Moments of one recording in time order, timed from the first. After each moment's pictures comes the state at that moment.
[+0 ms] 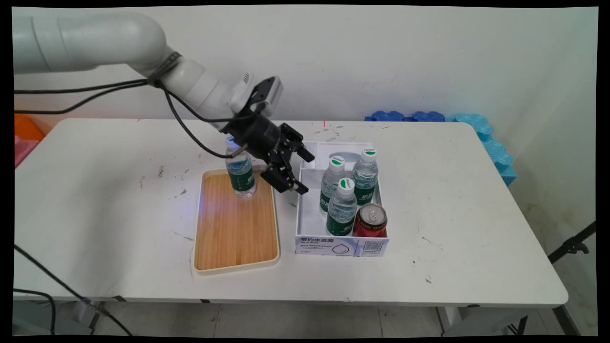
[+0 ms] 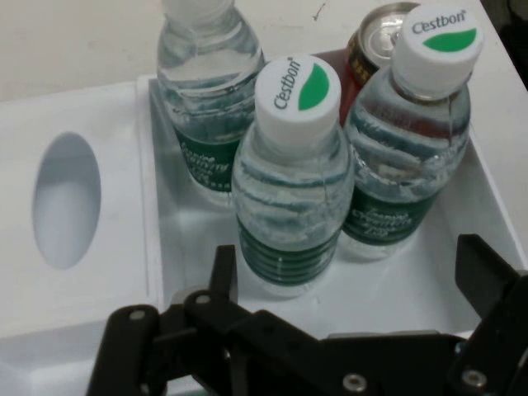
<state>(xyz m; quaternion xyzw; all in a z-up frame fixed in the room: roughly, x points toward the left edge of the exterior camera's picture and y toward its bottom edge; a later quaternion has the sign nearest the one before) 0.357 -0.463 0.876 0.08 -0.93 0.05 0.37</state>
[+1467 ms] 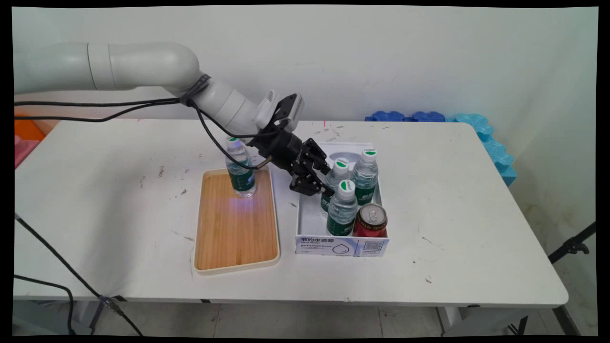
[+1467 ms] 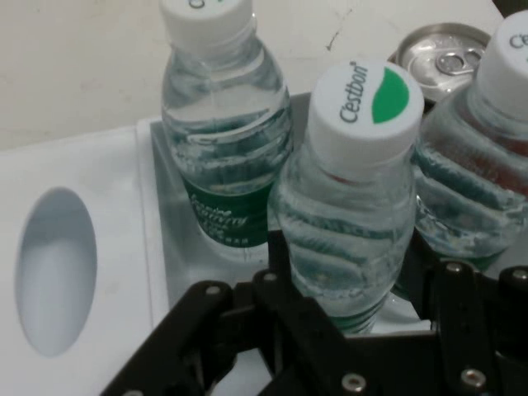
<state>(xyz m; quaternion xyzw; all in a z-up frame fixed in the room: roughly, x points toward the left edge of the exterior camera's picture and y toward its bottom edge) 0.329 -0.488 0.829 0.06 -0.92 0.04 0.39</state>
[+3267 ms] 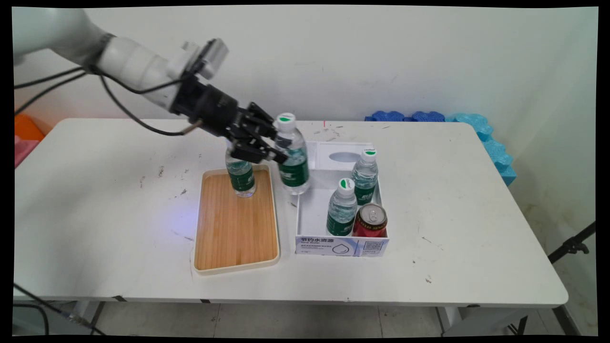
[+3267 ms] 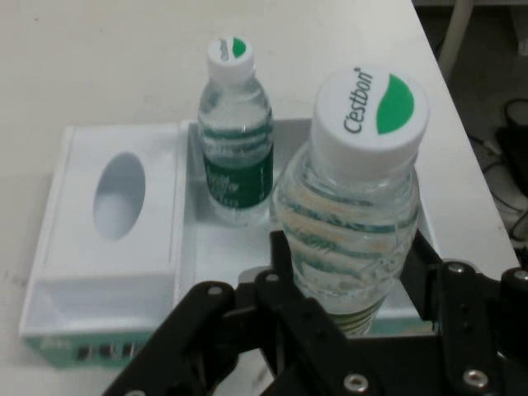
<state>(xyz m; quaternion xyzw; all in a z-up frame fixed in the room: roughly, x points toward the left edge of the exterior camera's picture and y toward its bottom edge) 0.436 -0.418 0.928 0.13 -0.89 0.06 0.44</state>
